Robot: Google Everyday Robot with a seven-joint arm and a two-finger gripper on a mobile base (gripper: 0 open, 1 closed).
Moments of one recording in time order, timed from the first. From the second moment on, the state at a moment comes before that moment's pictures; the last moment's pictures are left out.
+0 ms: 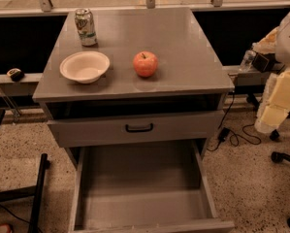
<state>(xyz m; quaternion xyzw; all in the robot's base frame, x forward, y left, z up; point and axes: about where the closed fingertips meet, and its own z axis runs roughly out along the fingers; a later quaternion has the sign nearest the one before) 0.438 -0.217 0.976 -0.60 0.78 -0.03 0.16</state>
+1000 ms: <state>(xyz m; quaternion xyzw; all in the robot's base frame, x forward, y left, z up) 0.574 -0.186 0.988 -0.57 0.75 0.00 0.32</state>
